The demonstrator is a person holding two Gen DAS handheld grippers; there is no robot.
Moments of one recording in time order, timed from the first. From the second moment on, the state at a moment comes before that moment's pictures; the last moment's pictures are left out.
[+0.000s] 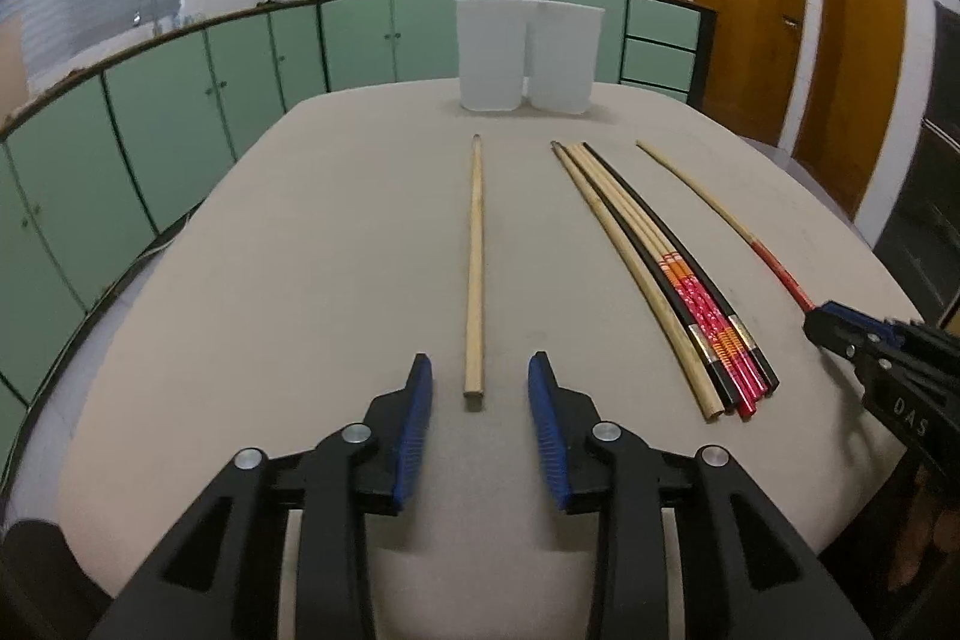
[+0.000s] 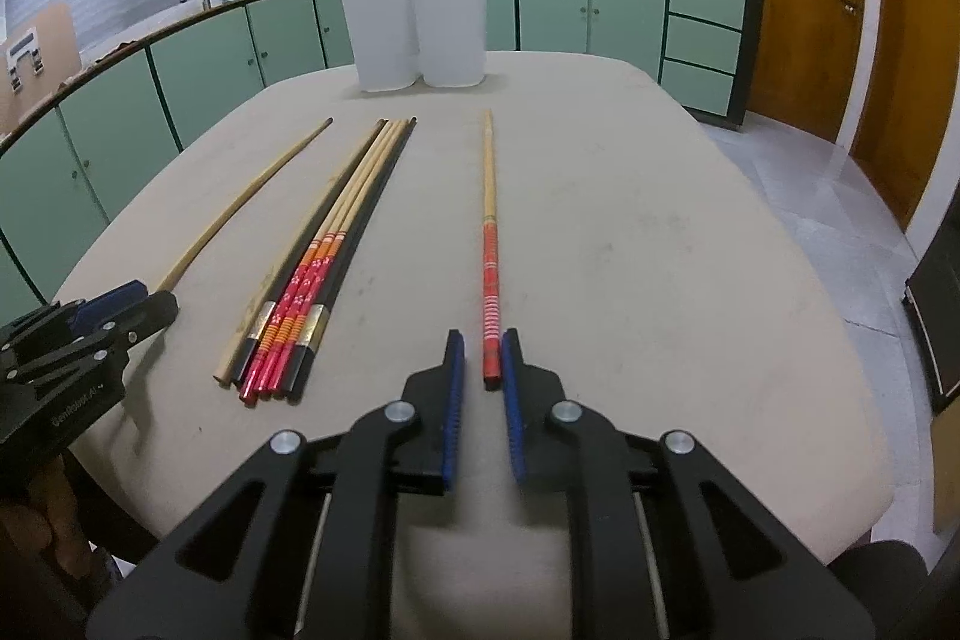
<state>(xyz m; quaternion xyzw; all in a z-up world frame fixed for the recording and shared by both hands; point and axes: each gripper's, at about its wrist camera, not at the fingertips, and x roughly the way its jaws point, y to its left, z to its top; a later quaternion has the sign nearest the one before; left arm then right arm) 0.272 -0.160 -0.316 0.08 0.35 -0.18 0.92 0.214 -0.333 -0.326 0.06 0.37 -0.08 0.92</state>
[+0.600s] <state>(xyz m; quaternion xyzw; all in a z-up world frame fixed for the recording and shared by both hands) 0.258 -0.134 -0.199 0.02 0.32 -0.21 0.92 0.175 -0.332 -0.198 0.06 0.28 -0.06 0.96</state>
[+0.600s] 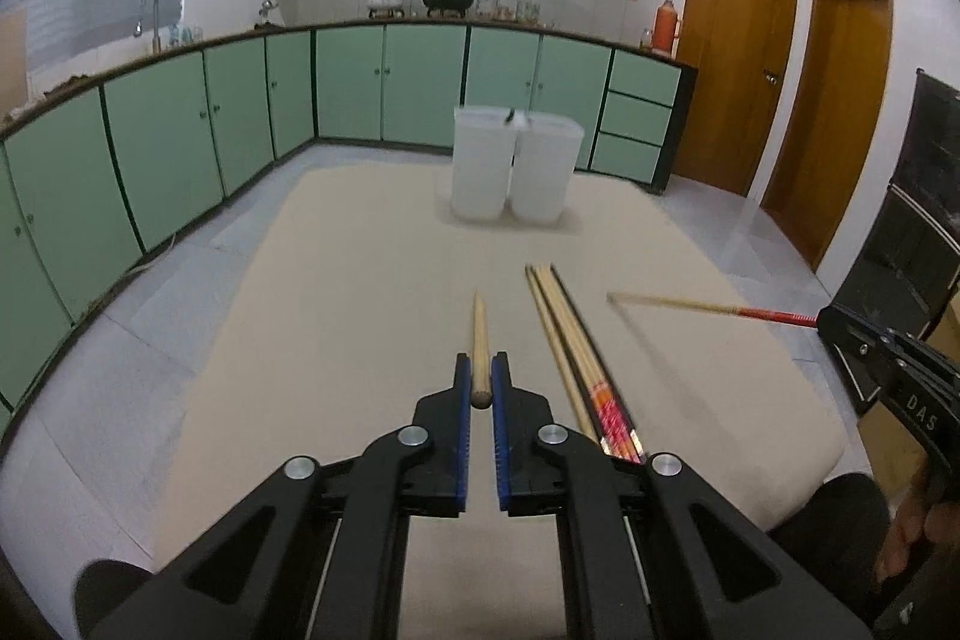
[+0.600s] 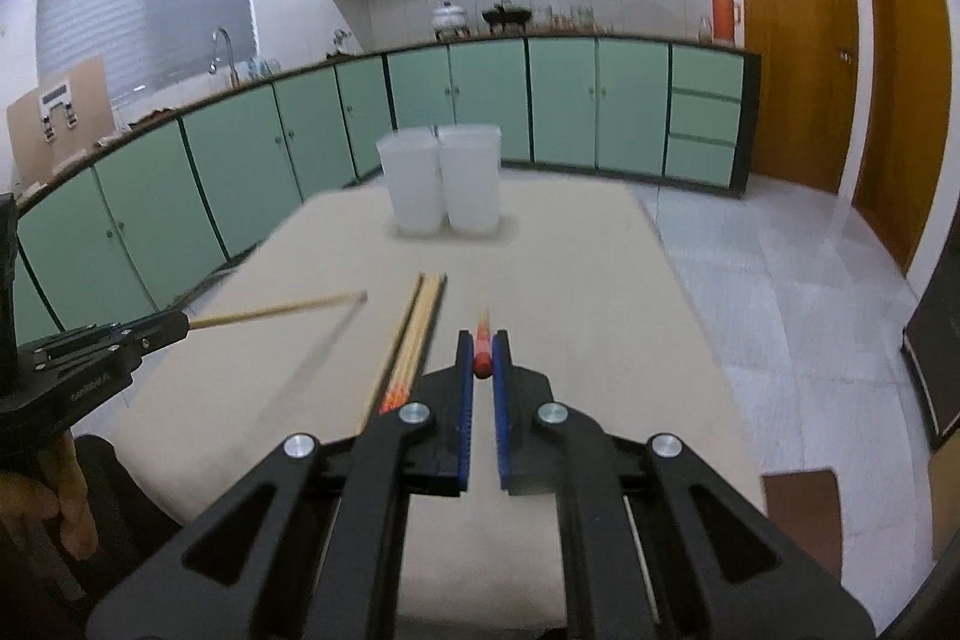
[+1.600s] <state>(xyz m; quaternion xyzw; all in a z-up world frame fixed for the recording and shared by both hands) 0.372 -0.163 -0.100 0.05 0.35 -0.29 0.89 0.317 -0.361 -0.089 0.01 0.36 0.02 0.93</state>
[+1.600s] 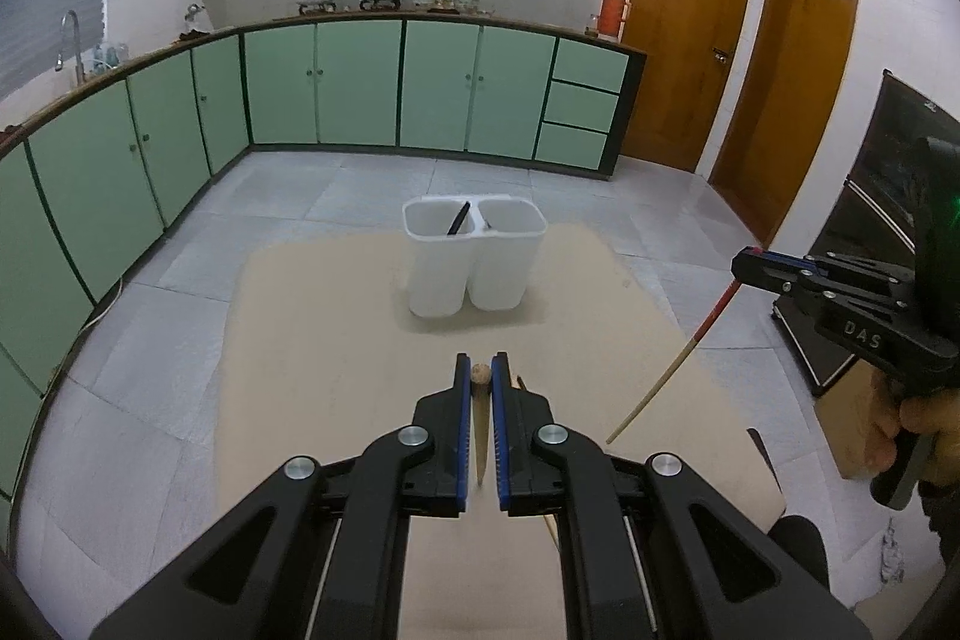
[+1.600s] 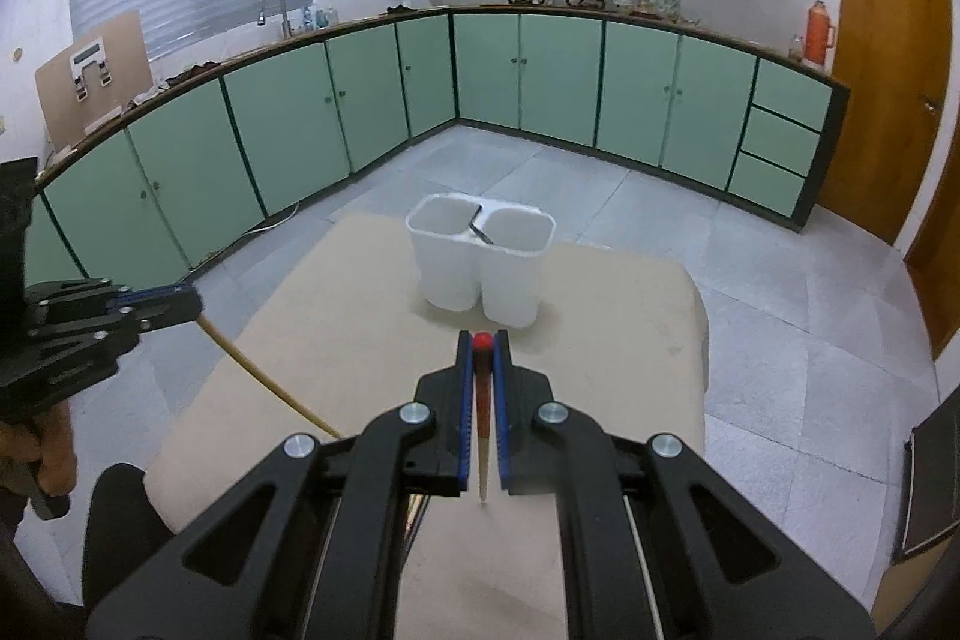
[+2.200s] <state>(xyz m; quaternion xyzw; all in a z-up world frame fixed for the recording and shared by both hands) 0.478 -0.204 0.016 0.04 0.26 -0.27 0.93 0.432 -0.382 0.017 0.02 0.30 0.01 0.96</state>
